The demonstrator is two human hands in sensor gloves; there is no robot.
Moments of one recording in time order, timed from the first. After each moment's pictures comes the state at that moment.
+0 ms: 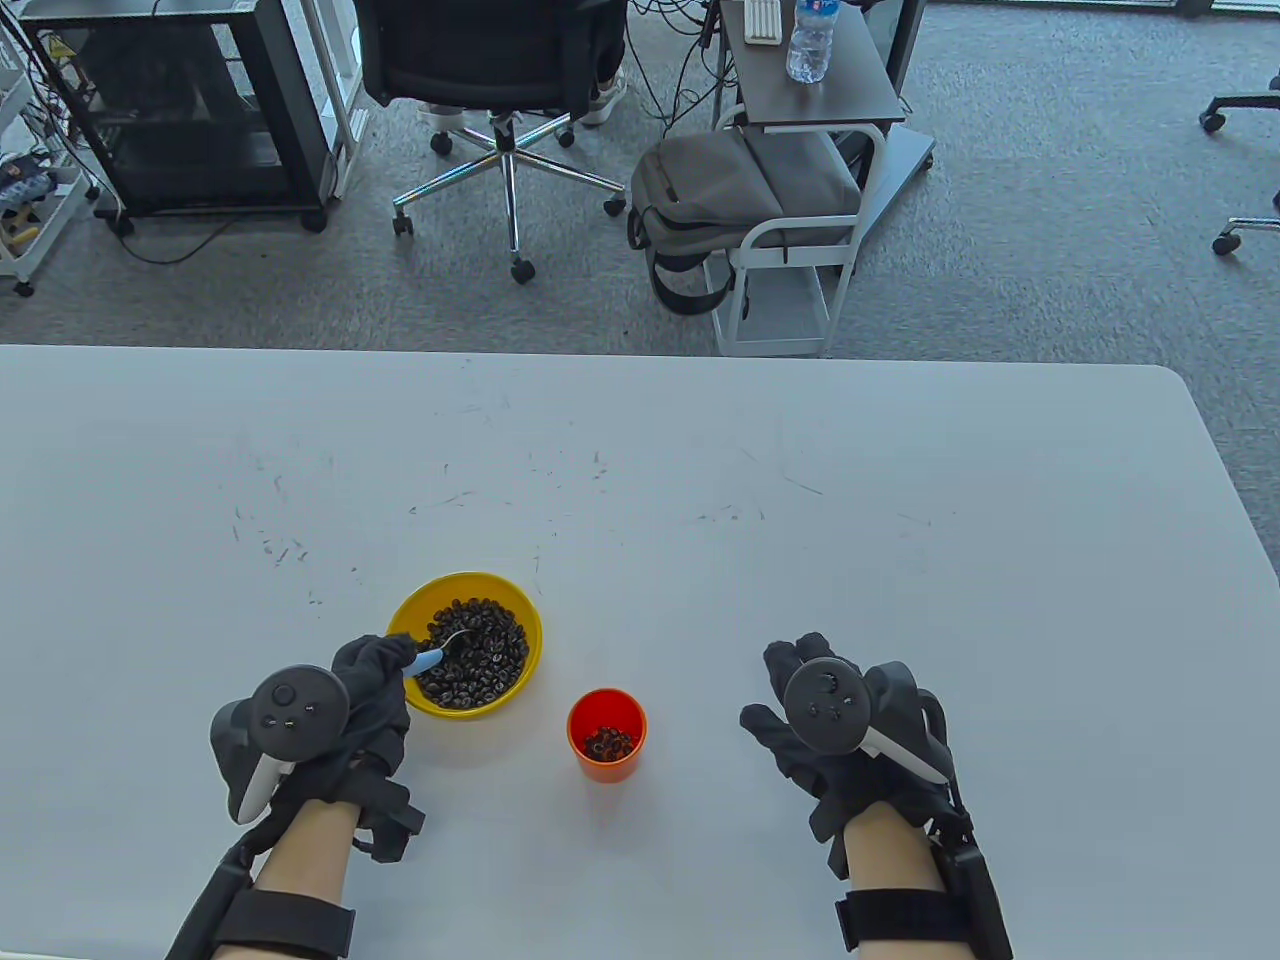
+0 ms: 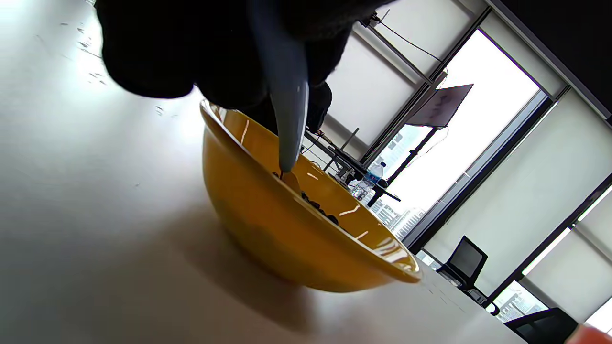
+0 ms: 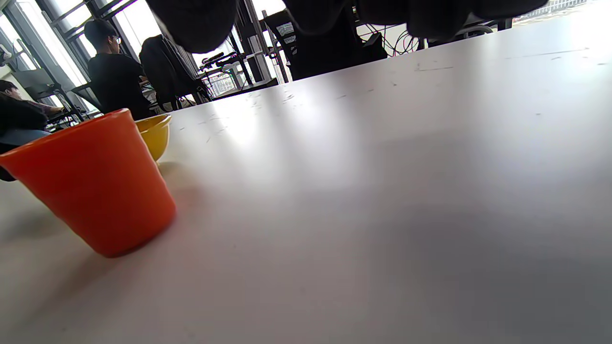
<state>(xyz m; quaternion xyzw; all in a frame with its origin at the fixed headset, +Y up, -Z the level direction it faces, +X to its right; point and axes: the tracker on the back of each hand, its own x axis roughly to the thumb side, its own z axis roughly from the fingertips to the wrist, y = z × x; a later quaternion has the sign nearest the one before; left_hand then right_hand) -0.289 -0.730 -0.264 0.03 -0.01 0.34 0.94 0.140 -0.704 -0.264 0.14 0.12 0.97 0.14</state>
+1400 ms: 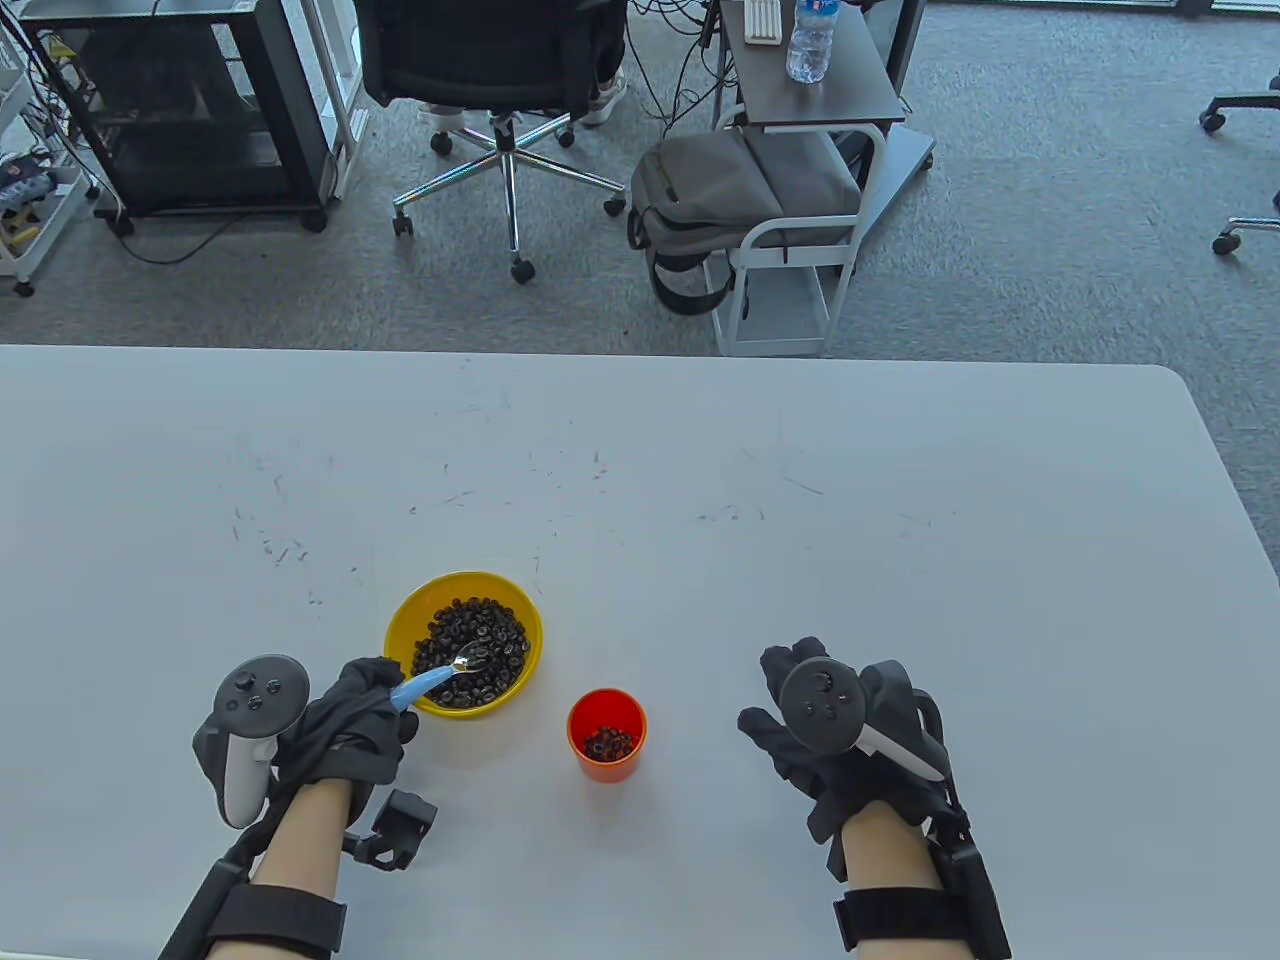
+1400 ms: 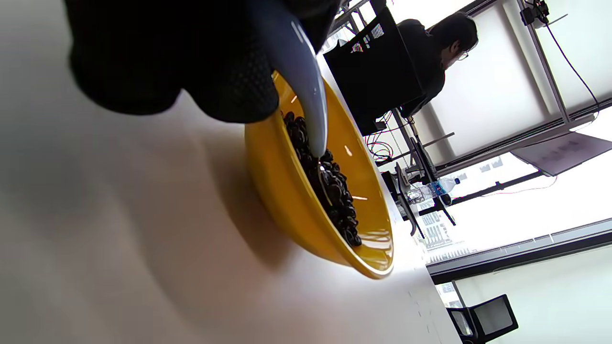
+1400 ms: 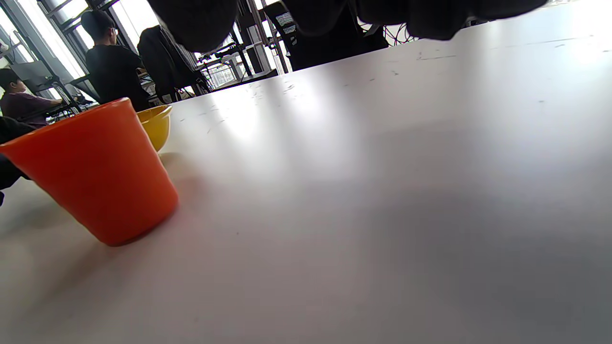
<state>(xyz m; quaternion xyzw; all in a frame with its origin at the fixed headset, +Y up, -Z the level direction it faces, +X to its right) -0.305 -0.748 -0.262 -0.09 0.12 0.51 0.85 0.138 -0.705 -0.264 0.15 0.13 0.97 0.14</state>
